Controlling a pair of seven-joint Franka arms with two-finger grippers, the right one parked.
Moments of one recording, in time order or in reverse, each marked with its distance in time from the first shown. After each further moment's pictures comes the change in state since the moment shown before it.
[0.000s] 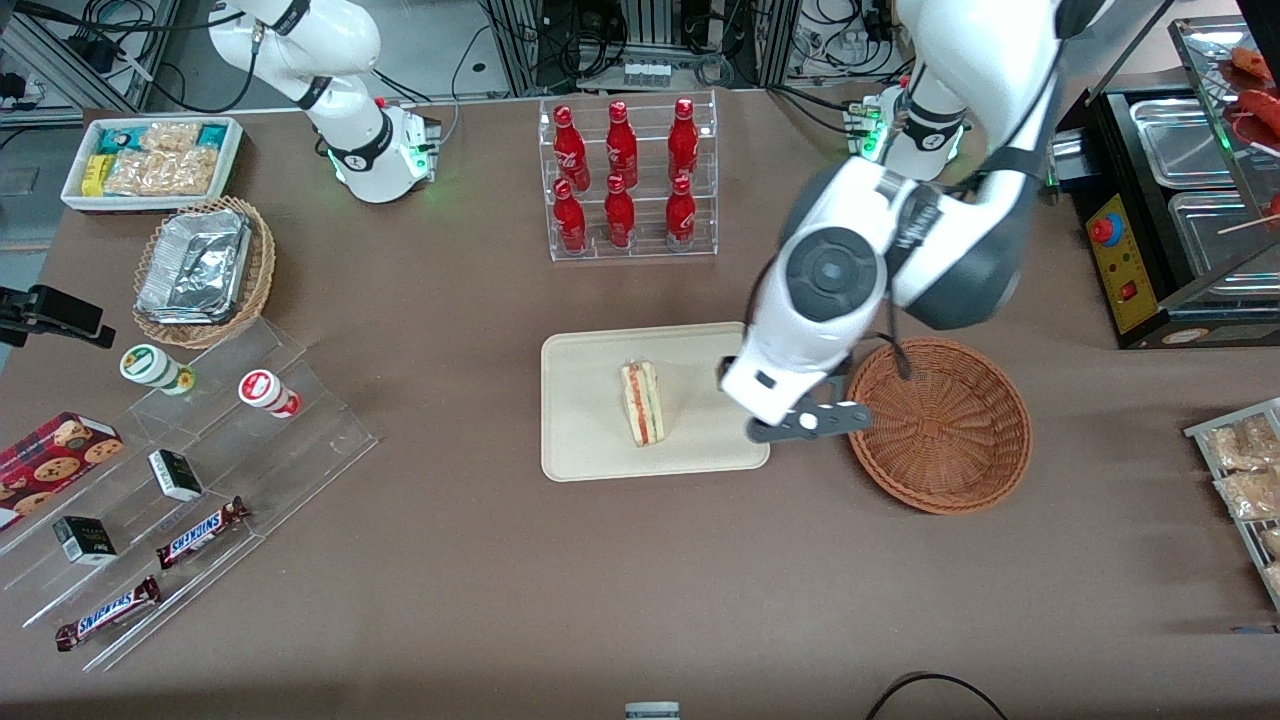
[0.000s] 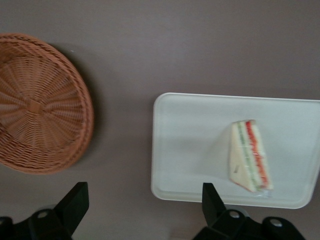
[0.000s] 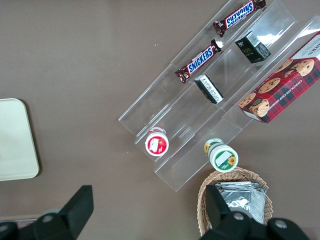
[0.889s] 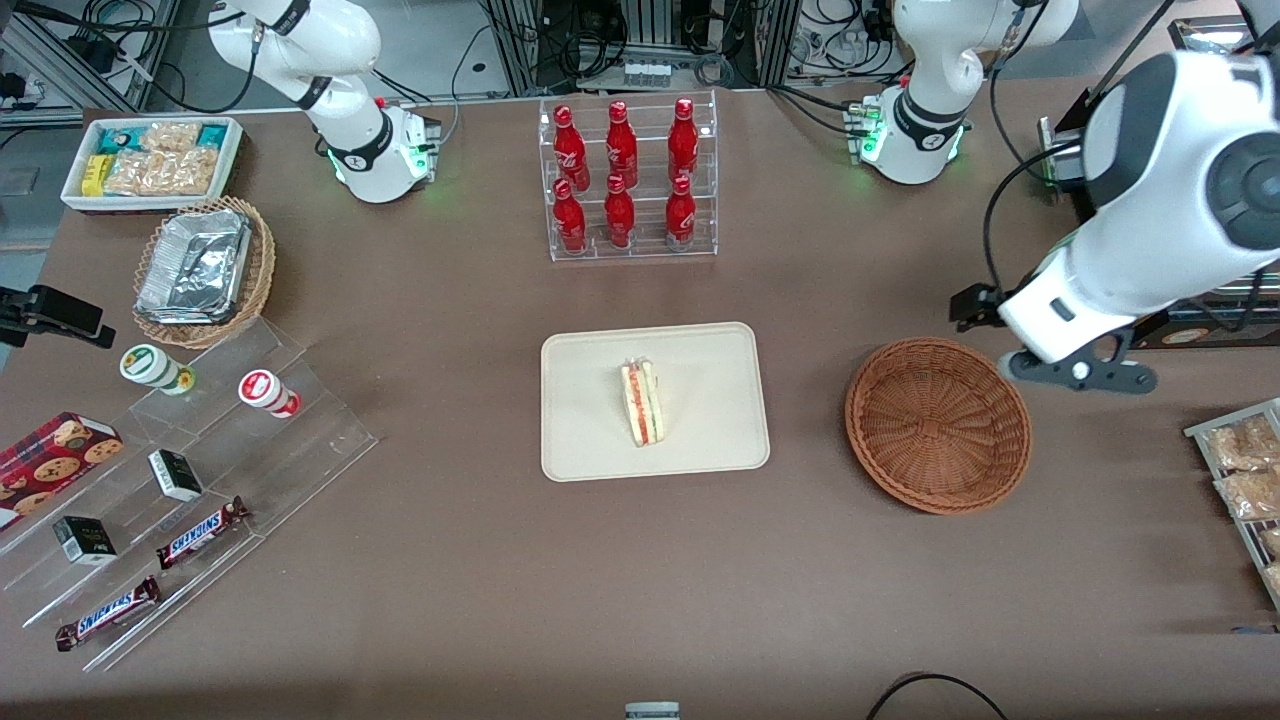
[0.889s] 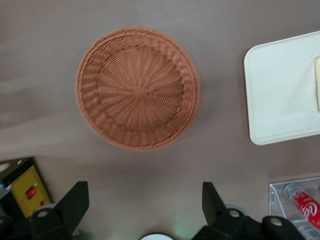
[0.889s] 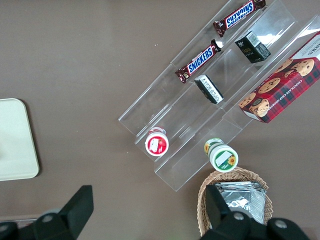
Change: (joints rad) arm 0.321 -0.369 0.008 -0.286 0.000 -0.133 0.576
